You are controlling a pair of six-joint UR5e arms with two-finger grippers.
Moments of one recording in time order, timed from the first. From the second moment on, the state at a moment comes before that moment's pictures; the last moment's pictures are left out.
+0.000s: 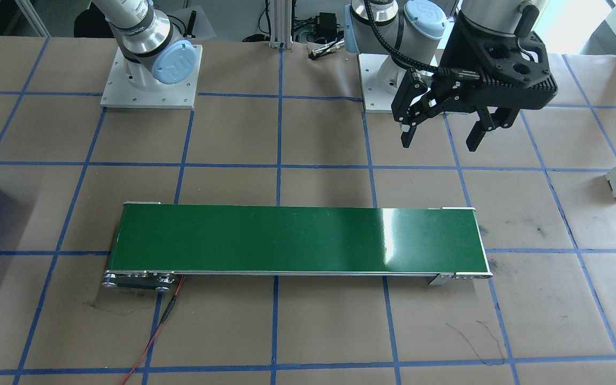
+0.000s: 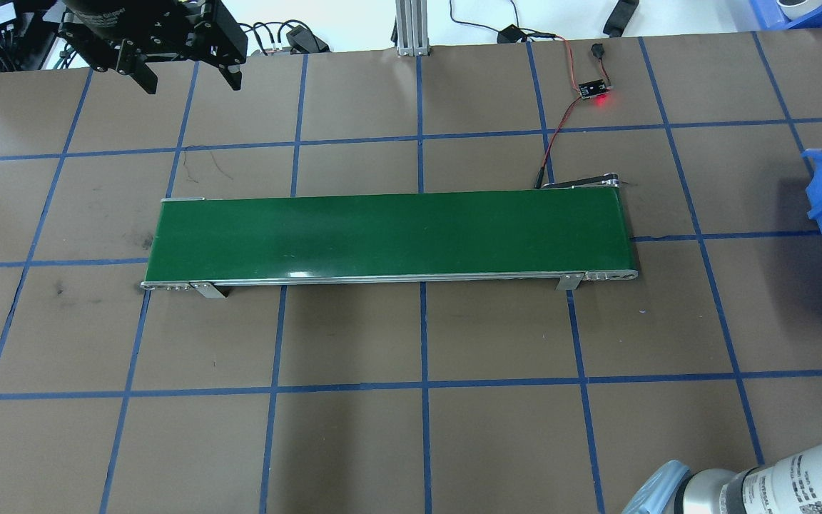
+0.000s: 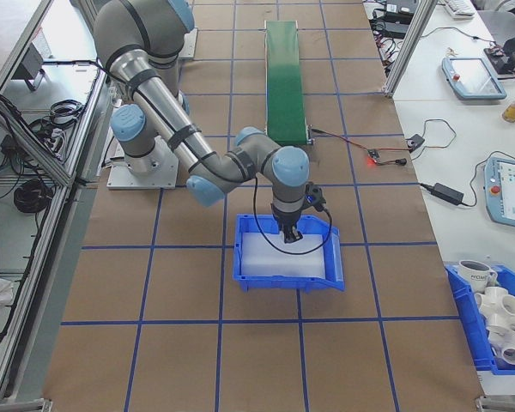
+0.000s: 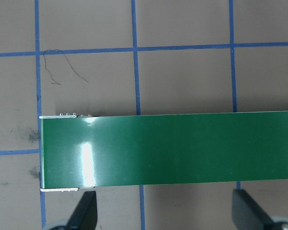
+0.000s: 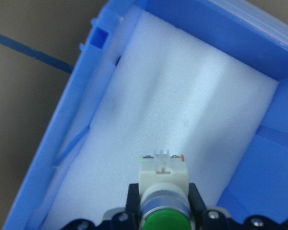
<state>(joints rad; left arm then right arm) -1.60 -1.63 -1.36 -1.54 1.55 0.00 0.71 -1.22 1.65 -2.09 -1.58 -1.29</state>
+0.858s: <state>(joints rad) -1.60 -1.63 -1.37 -1.55 1.55 0.01 0.67 -1.15 1.66 -2.19 -1.54 -1.36</state>
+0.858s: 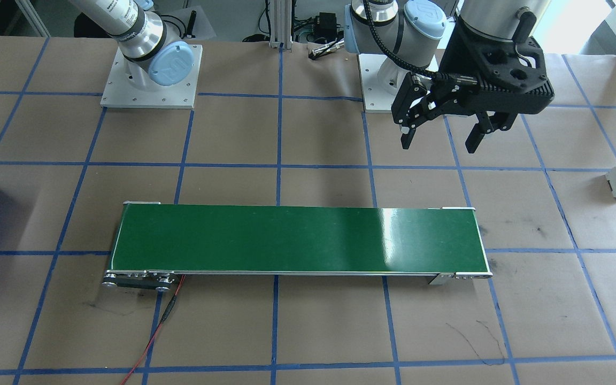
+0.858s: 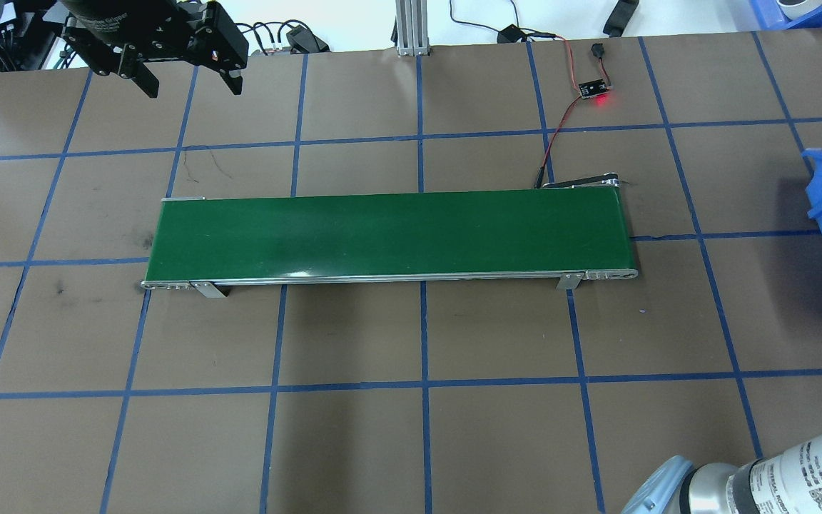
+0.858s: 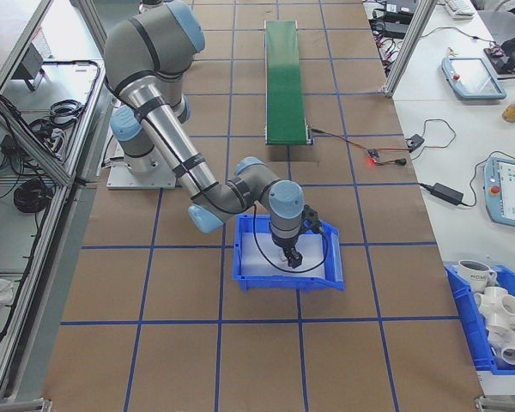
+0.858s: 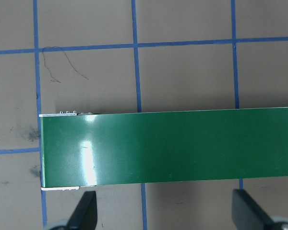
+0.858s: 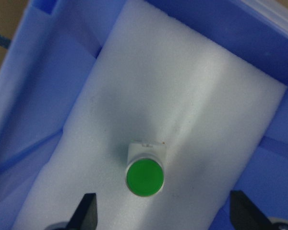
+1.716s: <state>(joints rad) -1.60 -1.63 -1.37 -1.55 1.52 0.00 0.83 -1.58 1.62 -1.63 -1.55 -1.06</state>
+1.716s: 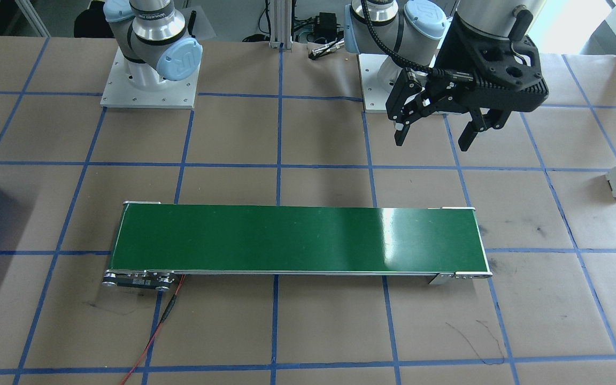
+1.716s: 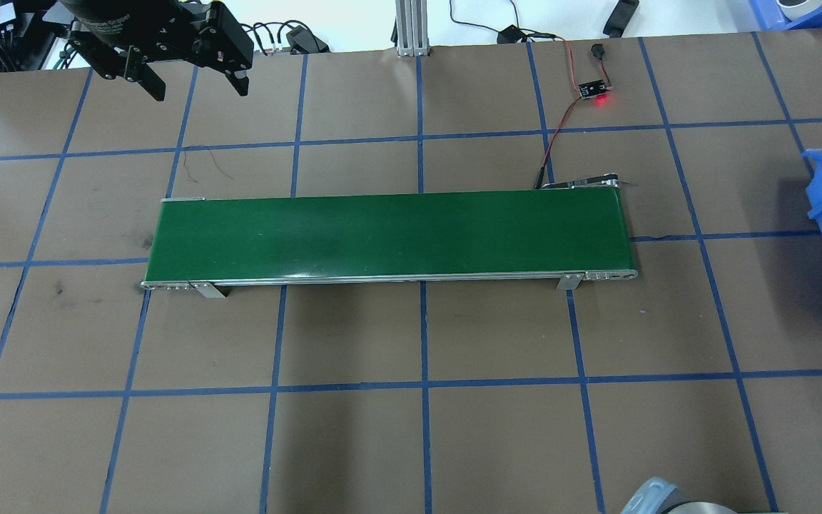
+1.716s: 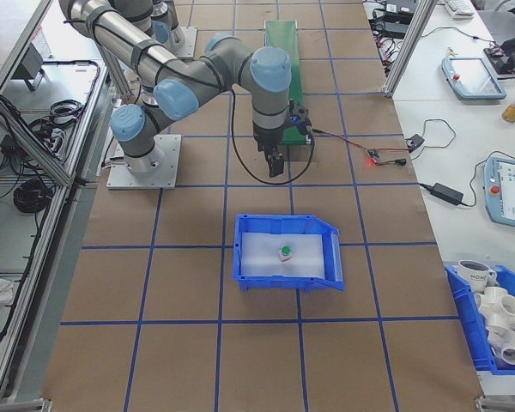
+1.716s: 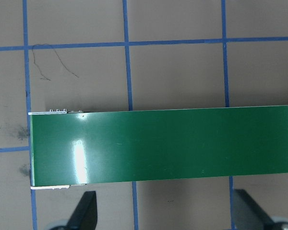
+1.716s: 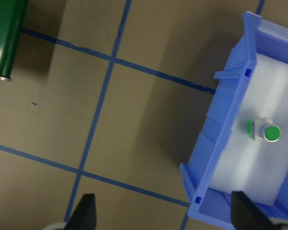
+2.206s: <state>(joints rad) -1.60 -1.62 -1.37 -1.57 1.53 0.00 1.20 -1.64 1.60 -1.49 -1.58 -0.68</state>
